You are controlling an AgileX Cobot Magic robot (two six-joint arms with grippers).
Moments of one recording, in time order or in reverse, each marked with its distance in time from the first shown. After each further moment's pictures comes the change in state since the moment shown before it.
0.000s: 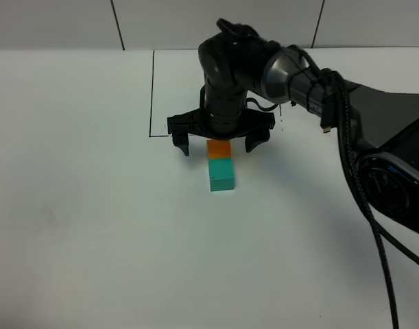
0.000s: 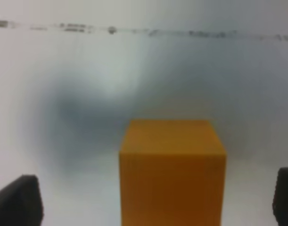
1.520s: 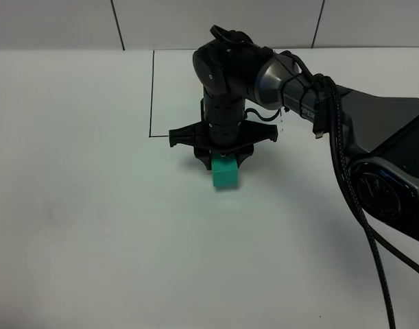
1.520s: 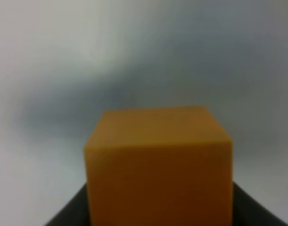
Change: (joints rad) left arm 0.000 0.000 0.000 0.000 0.000 0.000; right arm 0.034 0.024 0.000 -0.029 0.090 0.087
